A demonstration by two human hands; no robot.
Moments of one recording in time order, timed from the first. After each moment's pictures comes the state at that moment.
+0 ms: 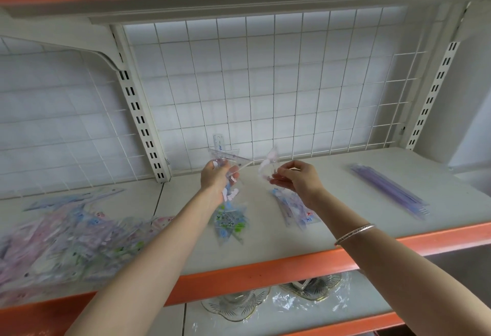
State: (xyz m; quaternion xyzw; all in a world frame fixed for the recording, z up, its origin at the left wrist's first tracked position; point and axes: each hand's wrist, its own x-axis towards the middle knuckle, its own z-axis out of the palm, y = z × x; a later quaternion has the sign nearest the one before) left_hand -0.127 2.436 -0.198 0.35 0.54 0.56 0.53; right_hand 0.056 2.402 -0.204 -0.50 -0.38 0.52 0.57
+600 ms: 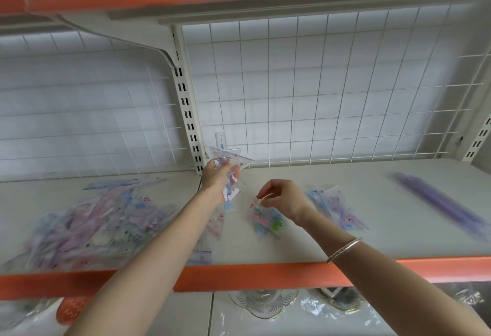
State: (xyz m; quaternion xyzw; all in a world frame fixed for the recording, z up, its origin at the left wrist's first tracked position) left_hand -0.207 2.425 -0.195 0.35 0.57 0.58 0.48; right_hand -0.040 2.401 -0.232 -0.52 -0.62 0.43 0.38
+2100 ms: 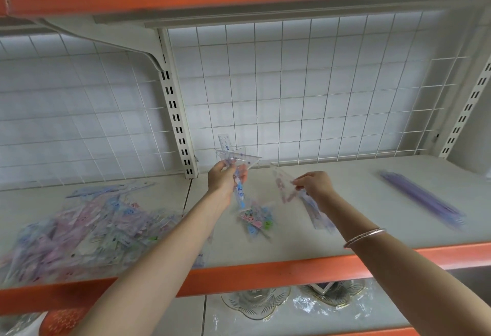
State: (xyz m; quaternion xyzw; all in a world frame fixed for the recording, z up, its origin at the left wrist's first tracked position) left_hand -0.172 2.427 -0.199 0.33 0.52 0.59 0.52; right_hand 0.026 2.413 -0.214 -0.68 -0.45 0.38 0.43
